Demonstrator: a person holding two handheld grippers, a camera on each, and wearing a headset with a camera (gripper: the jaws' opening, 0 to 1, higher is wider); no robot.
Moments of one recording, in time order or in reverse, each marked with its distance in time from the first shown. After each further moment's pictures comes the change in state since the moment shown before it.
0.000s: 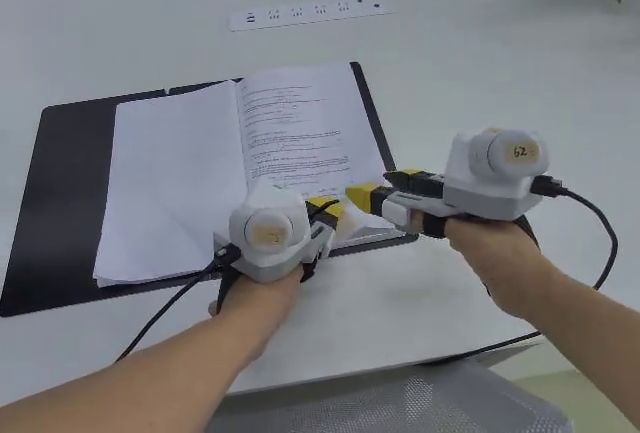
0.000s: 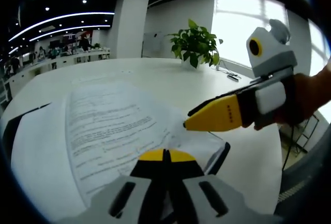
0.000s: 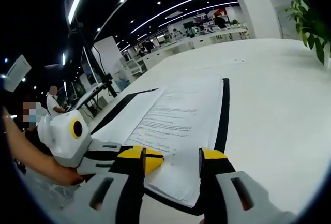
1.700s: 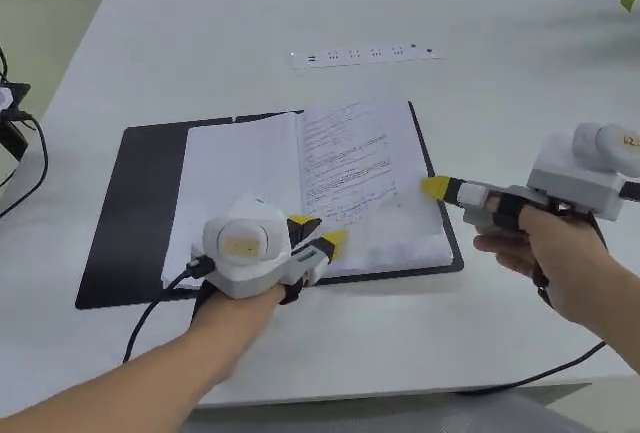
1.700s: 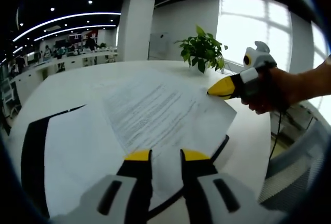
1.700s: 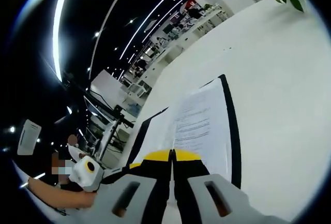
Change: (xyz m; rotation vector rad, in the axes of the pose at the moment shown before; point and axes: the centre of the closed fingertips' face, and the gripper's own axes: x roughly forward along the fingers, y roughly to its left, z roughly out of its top) left arm -0.087 0.045 0.020 -0.010 0.002 0.051; right arm -0.034 0.037 0.052 0.419 -0.084 0.133
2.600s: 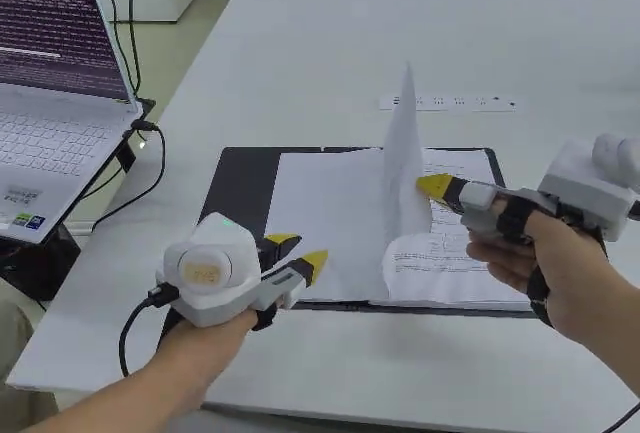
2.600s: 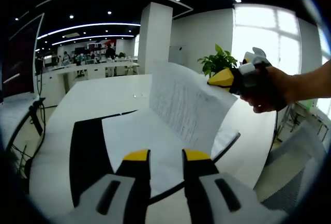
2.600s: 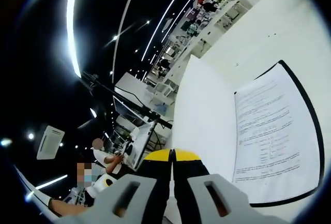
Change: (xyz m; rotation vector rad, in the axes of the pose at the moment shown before) left arm -0.129 0.081 0.005 -0.033 -0.106 0.147; right arm 0.068 0.130 -0.021 0.060 0.021 0.214
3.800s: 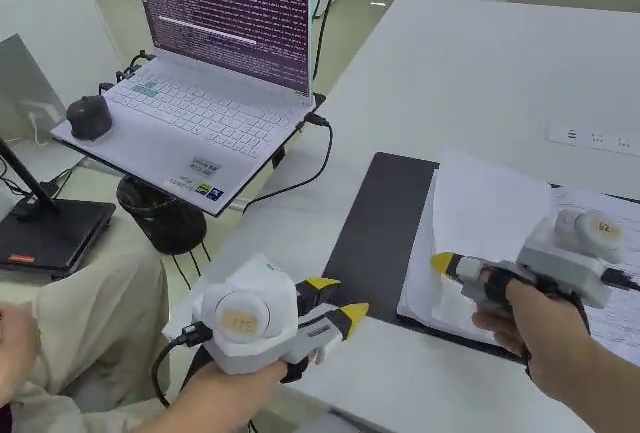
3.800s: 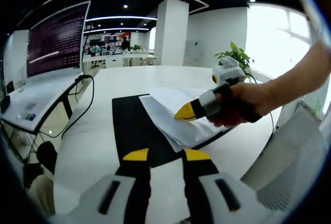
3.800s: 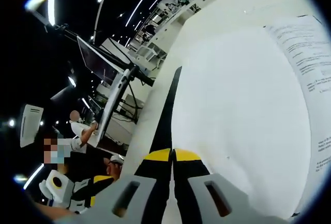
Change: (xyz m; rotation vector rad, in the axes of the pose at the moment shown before) left arm -0.098 0.068 -0.047 -0.048 0.062 0.112; right arm 0.157 -0.036 -0.139 -0.057 0.292 -0.182
